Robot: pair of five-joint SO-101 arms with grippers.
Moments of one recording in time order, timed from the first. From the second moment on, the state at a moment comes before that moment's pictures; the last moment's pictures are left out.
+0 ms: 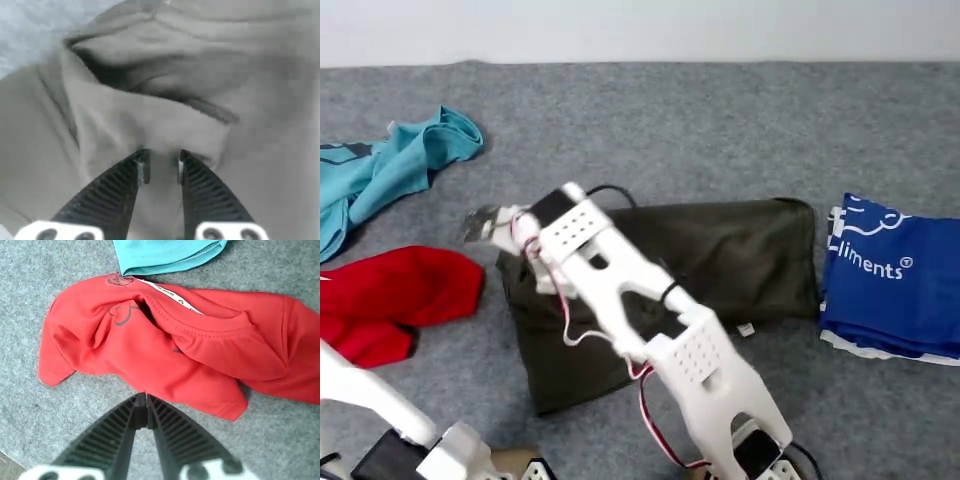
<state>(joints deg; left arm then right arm) -57.9 -16.5 11.7 83.5 -18.8 -47.0 48.6 -41.8 87.4 38.0</state>
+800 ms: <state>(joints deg) -57.9 -16.5 11.7 83.5 -18.8 -44.7 54.3 -57.3 86.9 38.0</state>
